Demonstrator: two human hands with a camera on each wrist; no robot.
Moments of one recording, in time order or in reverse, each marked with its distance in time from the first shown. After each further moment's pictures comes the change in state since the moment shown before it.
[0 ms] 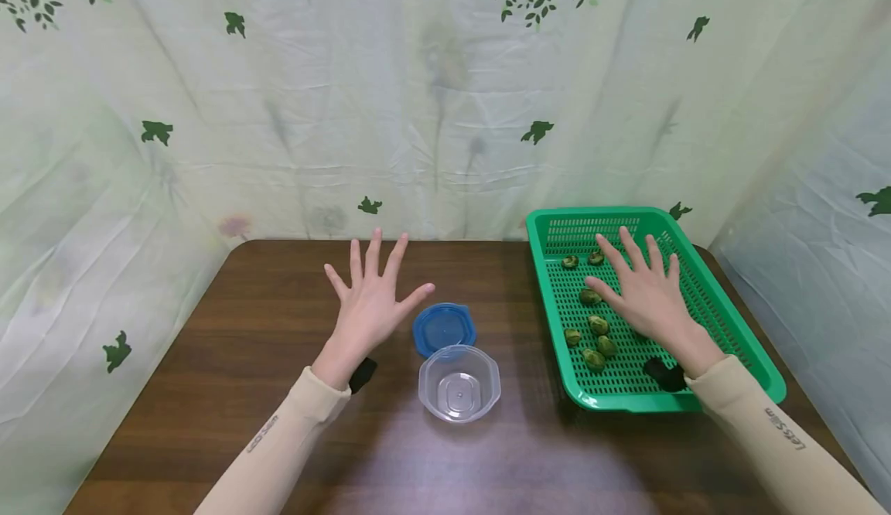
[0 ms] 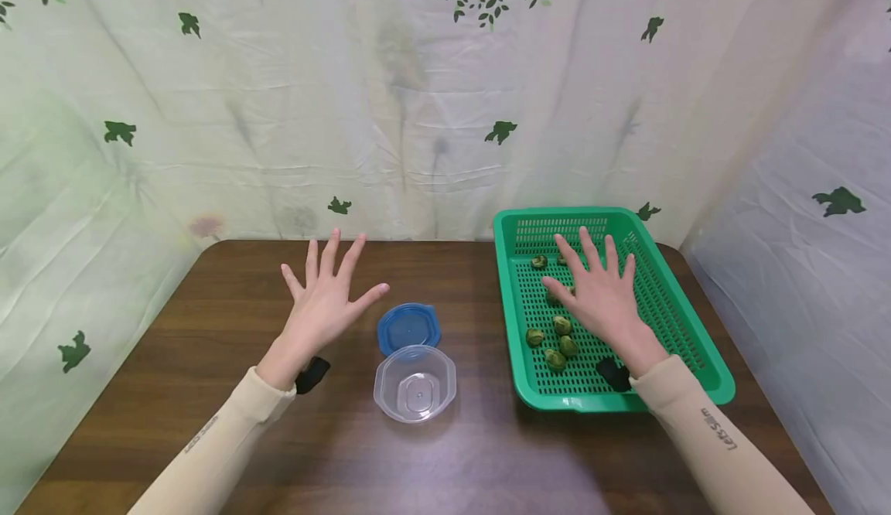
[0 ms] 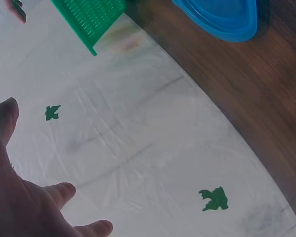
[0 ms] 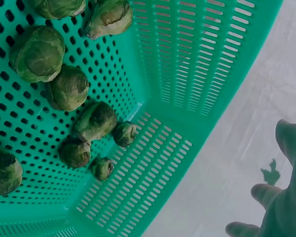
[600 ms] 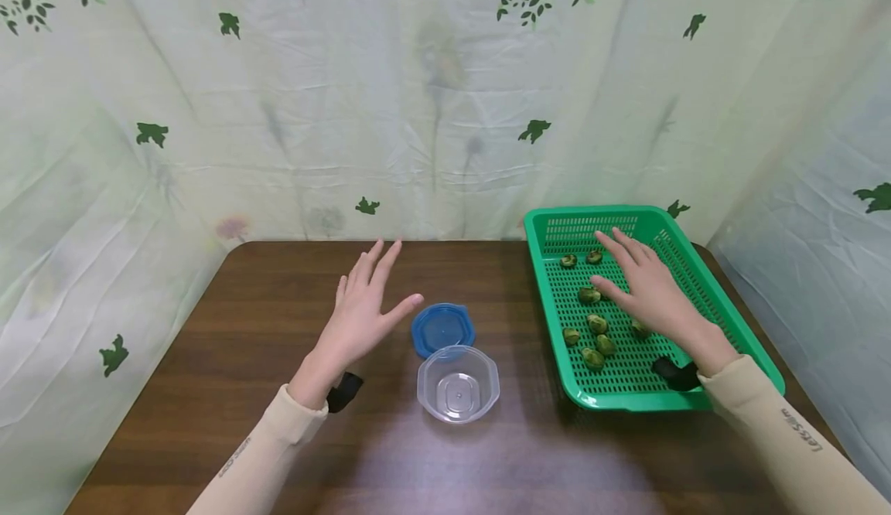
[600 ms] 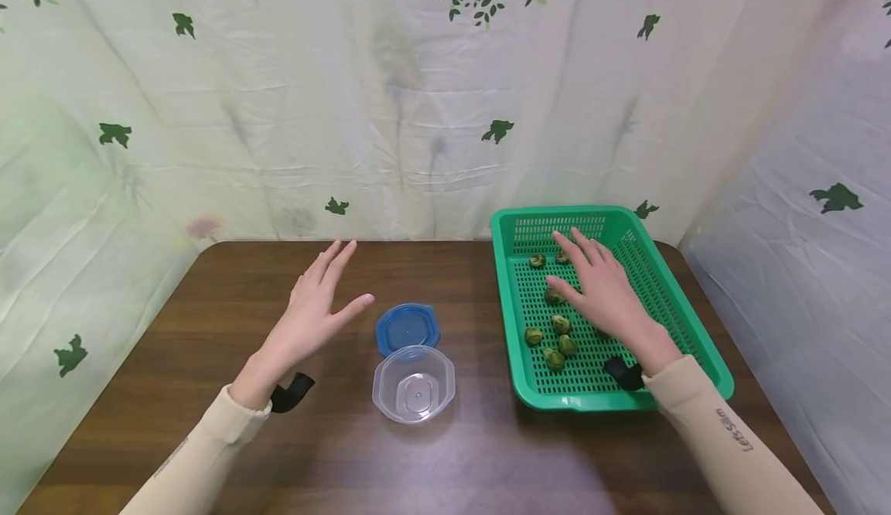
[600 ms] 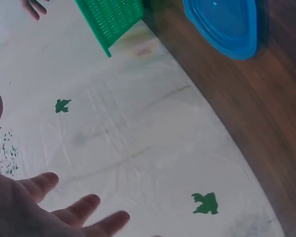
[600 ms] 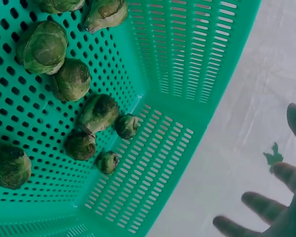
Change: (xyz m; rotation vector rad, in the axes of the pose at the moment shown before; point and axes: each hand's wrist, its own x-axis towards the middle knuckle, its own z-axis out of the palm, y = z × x) left_hand -0.016 -0.008 -0.013 -0.237 -0.045 0.094; right_hand 0.000 0.010 -0.009 0.181 -0.006 -0.147
